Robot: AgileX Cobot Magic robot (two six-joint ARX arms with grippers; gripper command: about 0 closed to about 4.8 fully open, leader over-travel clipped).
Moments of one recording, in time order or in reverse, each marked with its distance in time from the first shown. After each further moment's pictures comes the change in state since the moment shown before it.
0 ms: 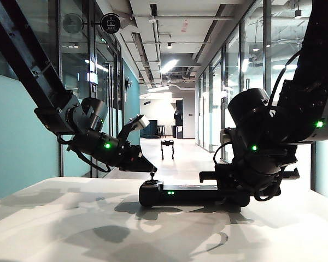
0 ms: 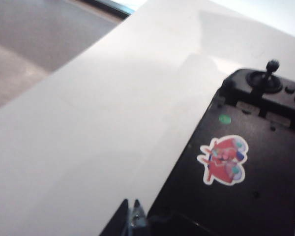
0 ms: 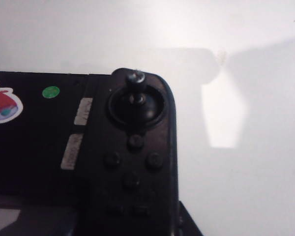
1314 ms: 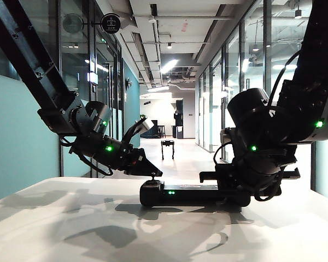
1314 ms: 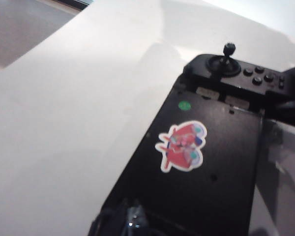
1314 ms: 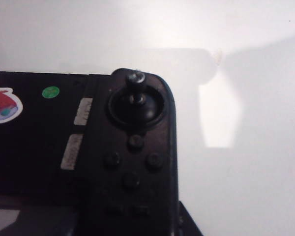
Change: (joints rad) left arm -0.015 0.003 0.001 -0.068 0.083 0.079; right arm 0.000 0.000 0.000 -0.001 0.016 0.003
